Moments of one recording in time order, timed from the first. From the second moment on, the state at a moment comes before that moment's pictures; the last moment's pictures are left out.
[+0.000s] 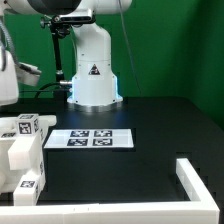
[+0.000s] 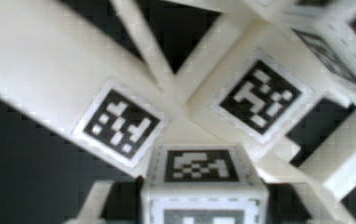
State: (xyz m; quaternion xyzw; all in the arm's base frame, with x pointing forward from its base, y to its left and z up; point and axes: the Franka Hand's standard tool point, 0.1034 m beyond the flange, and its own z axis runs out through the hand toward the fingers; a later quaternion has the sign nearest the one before) arm 0.543 -0.193 0.120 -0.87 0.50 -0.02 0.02
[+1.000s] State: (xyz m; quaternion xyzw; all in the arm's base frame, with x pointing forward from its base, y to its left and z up) arm 0.546 -0.190 0.122 -0.87 0.49 -0.02 0.01
